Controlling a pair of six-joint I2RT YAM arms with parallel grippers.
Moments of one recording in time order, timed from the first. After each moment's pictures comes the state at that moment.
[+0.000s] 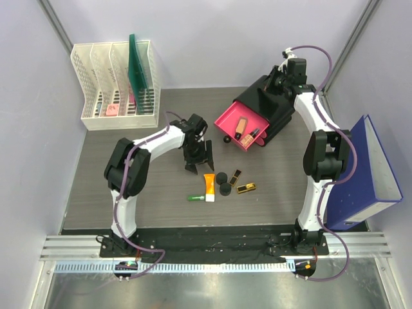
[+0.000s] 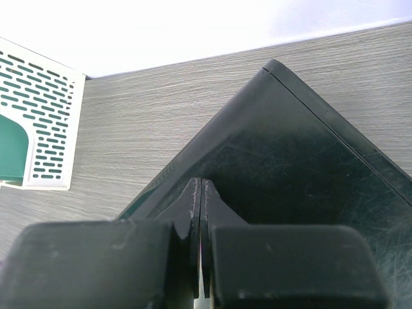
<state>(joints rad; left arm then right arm) -0.59 1.97 1.48 -0.79 0.25 -0.67 0.05 2.07 1.85 -0.27 -0.32 0.39</state>
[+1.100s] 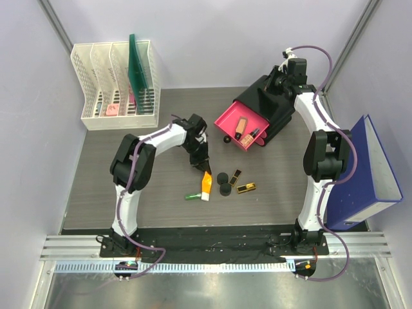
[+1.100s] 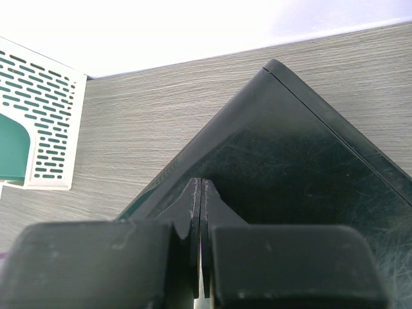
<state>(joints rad) -0.56 2.10 1.52 -0.80 0.49 -0.65 0.05 2.07 1.85 -0.26 -0.33 0.40</state>
